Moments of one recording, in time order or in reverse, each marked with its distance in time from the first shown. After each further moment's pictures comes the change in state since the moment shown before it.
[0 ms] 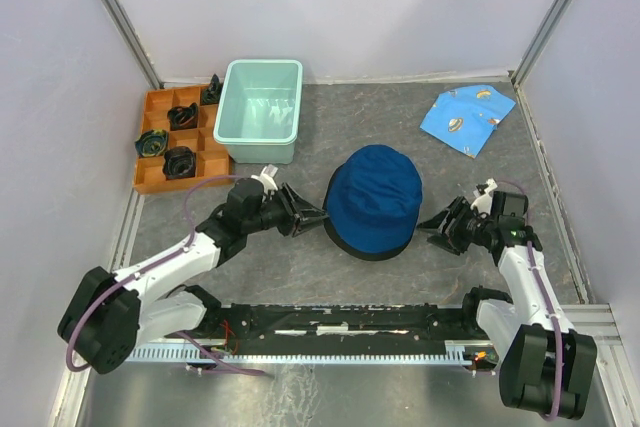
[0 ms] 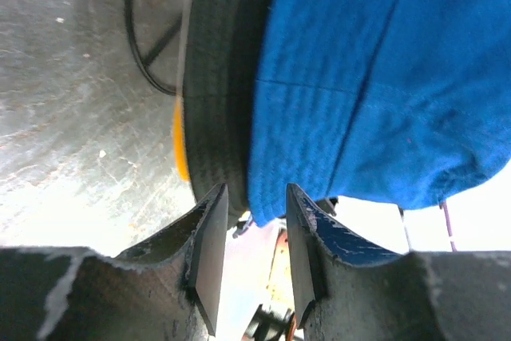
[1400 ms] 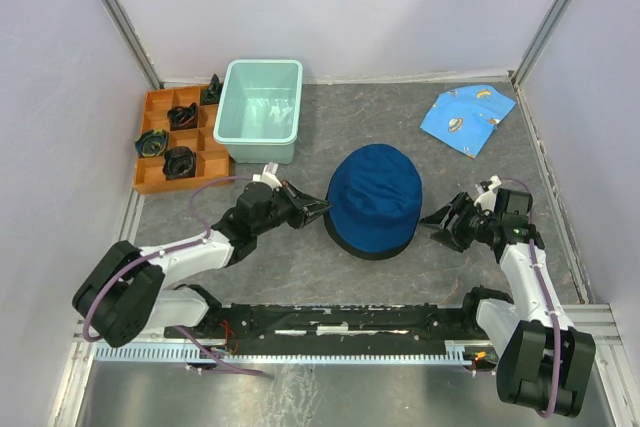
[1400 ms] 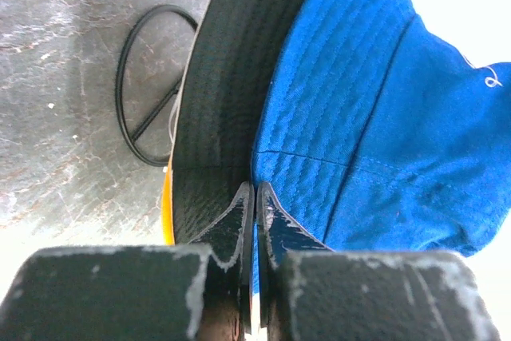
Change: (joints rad) left arm -0.058 0.144 -0.068 0.337 -0.211 -0.093; right arm -0.033 0.014 0.021 0.000 -0.005 -0.026
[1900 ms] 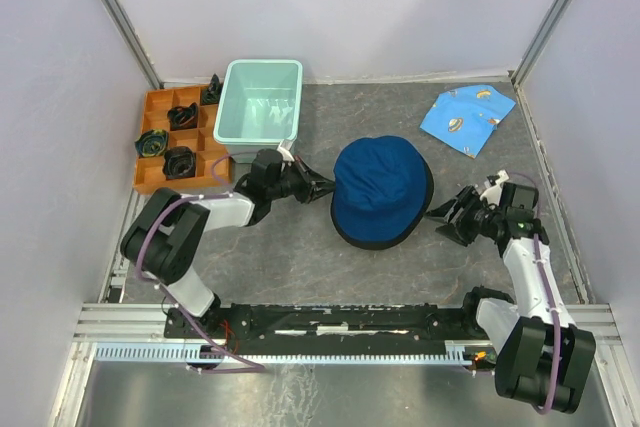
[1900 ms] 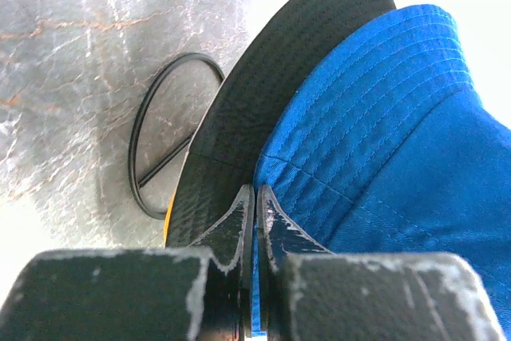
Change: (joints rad) left arm 0.142 0.391 0.254 0.033 0.235 0.090; right arm -0.026 0.022 0.045 -0.011 0.024 0.010
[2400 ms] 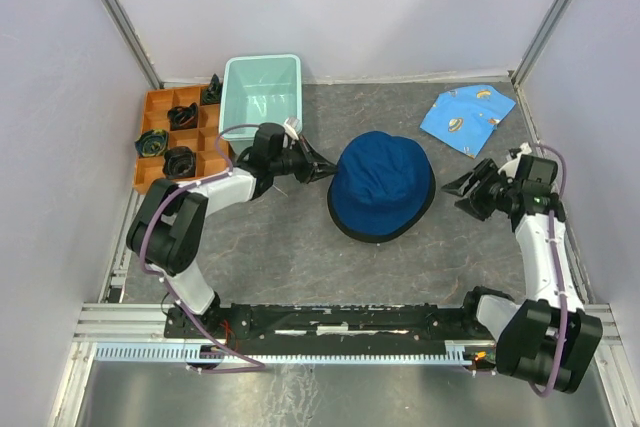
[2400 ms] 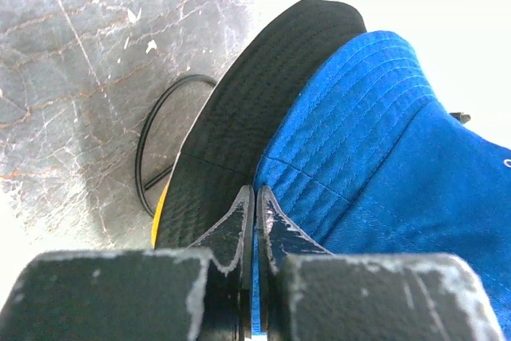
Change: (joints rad) left arm 0.056 0.080 0.254 -0.252 0.103 0.174; right arm -0.048 0.102 0.246 -0.094 0.134 -0.029
